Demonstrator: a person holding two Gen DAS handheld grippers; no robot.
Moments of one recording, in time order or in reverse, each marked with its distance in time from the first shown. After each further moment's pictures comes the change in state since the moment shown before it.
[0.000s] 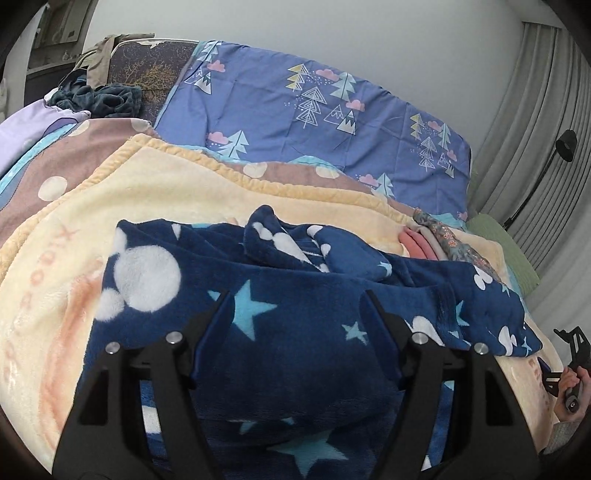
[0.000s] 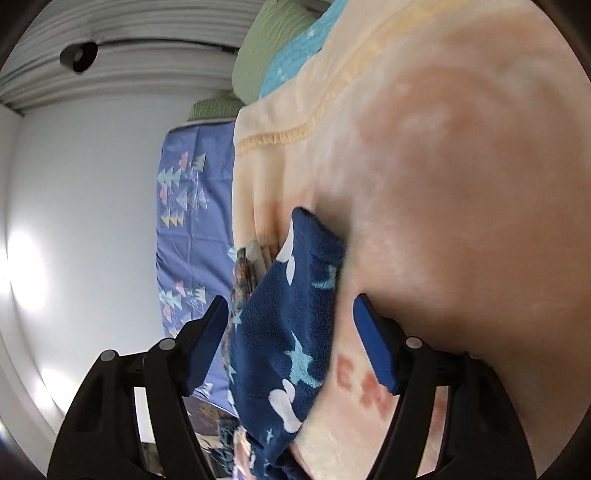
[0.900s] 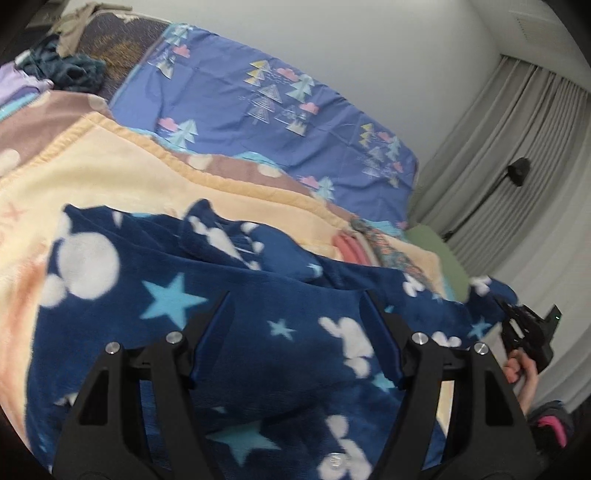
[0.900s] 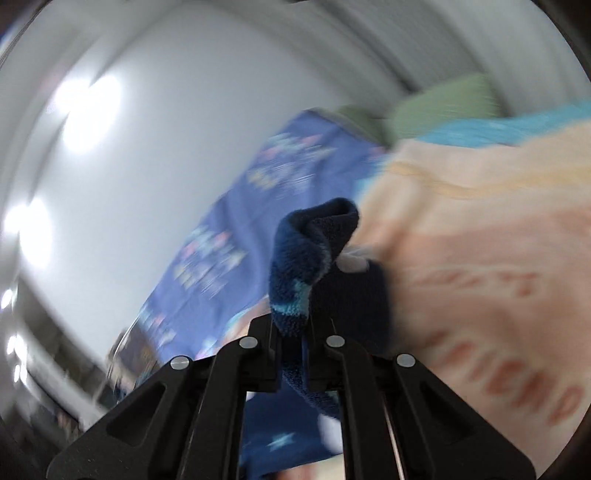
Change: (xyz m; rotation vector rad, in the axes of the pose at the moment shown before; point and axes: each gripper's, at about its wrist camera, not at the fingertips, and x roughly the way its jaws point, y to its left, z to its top) left arm -0.009 -0.003 0.004 -0.083 0.022 -0.295; right arm 0.022 0.140 -0.133 -0.765 -0.060 0.208
